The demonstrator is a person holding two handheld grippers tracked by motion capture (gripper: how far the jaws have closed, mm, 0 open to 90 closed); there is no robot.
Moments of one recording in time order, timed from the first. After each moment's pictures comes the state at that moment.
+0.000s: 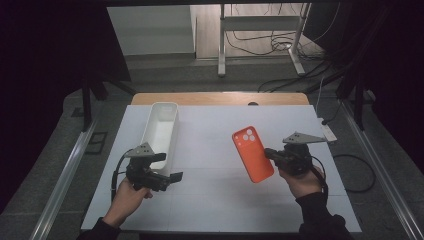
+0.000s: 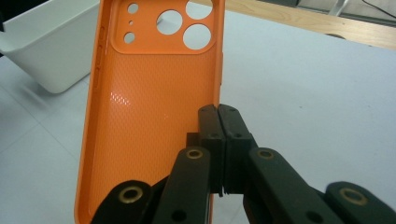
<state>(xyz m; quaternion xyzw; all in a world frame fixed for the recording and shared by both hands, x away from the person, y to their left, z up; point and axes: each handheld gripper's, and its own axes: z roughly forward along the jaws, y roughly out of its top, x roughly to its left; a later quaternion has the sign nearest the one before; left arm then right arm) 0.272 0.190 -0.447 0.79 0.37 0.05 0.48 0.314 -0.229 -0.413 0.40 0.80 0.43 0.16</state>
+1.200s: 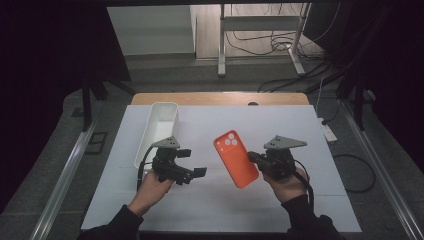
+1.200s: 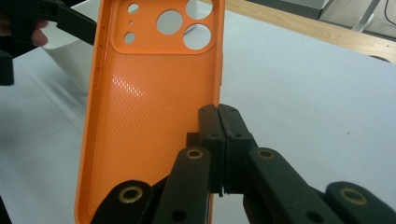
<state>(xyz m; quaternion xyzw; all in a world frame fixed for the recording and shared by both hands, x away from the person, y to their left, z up) 0.300 0.135 -0.448 0.79 0.35 -0.01 0.50 0.300 -0.187 -0.413 0.36 0.81 0.43 0.16</state>
